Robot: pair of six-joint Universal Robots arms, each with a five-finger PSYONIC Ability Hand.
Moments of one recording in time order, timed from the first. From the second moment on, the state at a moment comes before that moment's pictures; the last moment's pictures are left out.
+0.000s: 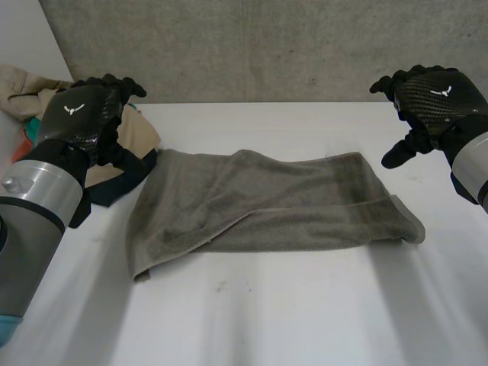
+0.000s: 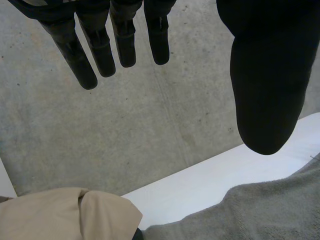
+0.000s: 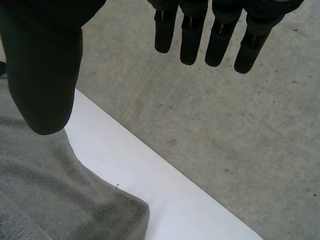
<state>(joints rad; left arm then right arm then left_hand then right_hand) 4.32 -1.54 -1.73 3.34 -1.61 3.17 1.81 -1.52 1.56 -0.01 1.37 2.85 0.36 0.35 0.34 0.33 0.15 0.36 0.37 0.34 0.35 0.13</state>
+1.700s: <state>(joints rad) 4.33 -1.78 -1.89 3.48 -1.77 3.33 1.68 -0.96 1.27 0.09 1.36 2.46 1.13 1.19 1.18 1.20 0.99 1.14 1.17 1.19 1.20 0.99</state>
